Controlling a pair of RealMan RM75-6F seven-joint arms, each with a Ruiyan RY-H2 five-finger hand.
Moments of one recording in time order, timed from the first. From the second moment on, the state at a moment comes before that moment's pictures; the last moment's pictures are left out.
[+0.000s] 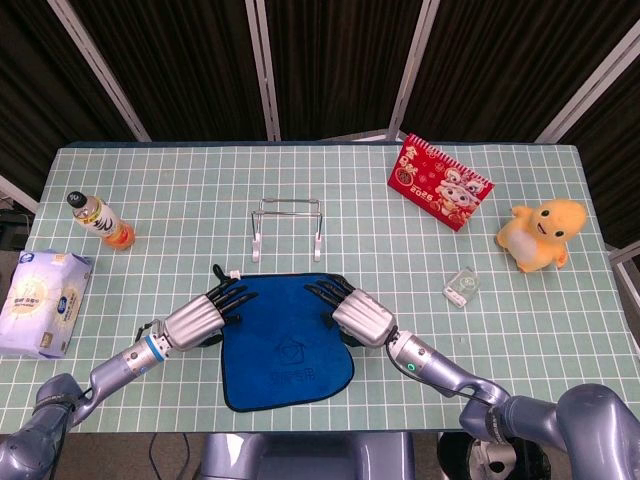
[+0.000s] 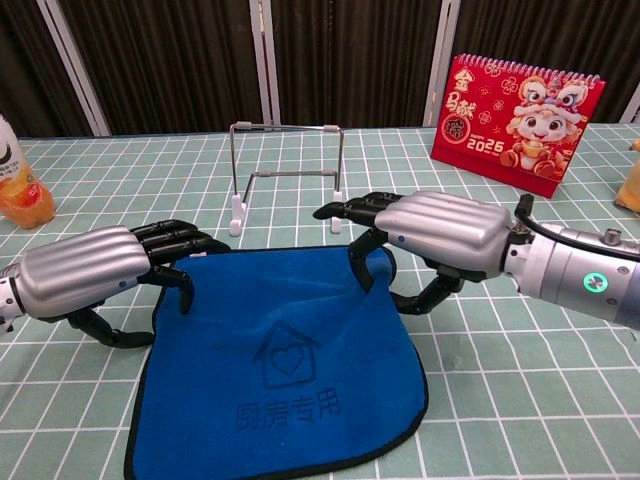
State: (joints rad) left arm -0.61 -1.91 0.24 -0.33 1.89 1.44 -0.48; right arm 0.81 -1.69 -0.03 -1.15 -1.70 1.08 0.12
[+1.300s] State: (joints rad) left arm -0.63 -1.92 0.20 -0.32 1.83 1.54 -0.50; right arm 0.81 -1.63 0.01 -1.19 -1.71 1.14 0.12
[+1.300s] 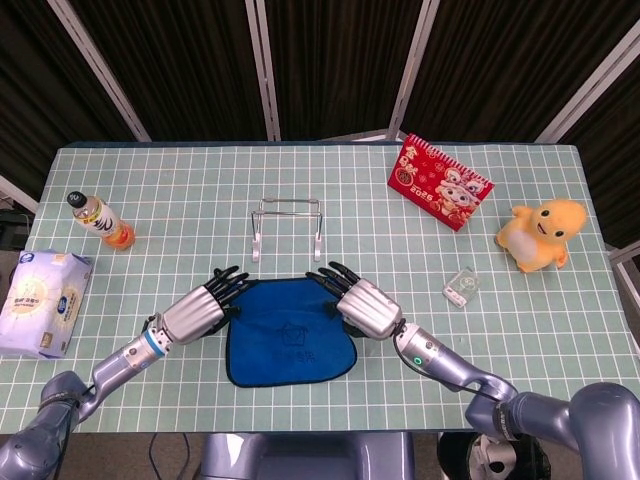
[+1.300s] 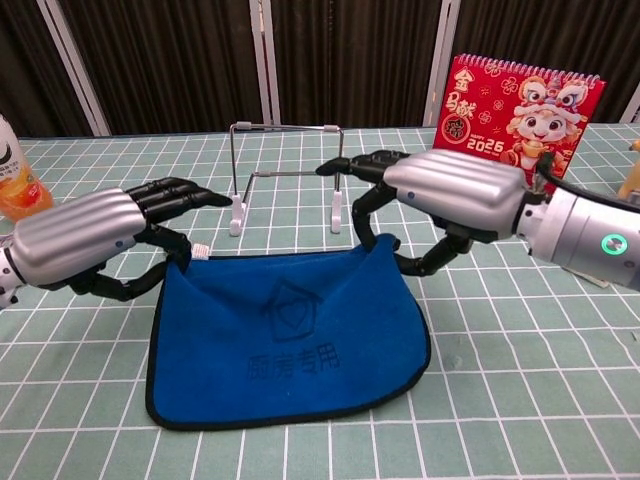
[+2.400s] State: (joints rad) left arm -0.86 -1.60 -0.22 -0.99 1.52 1.36 0.02; right arm 1.02 -1.54 0.40 -1.24 -1.35 0.98 -0.06
